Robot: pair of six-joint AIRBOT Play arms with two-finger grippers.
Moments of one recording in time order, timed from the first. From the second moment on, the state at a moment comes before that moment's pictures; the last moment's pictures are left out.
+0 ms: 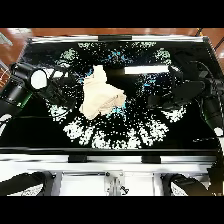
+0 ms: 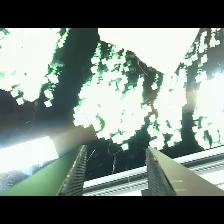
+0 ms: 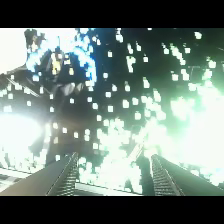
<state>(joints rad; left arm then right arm) -0.45 -1.30 1.45 1.64 -1.50 -1.61 0.16 -1.13 1.16 1.83 -1.27 -1.43</state>
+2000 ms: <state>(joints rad) -0.35 -1.52 1.17 1.36 -1.01 -1.71 0.33 -1.59 1.16 2.38 -0.60 -1.58</state>
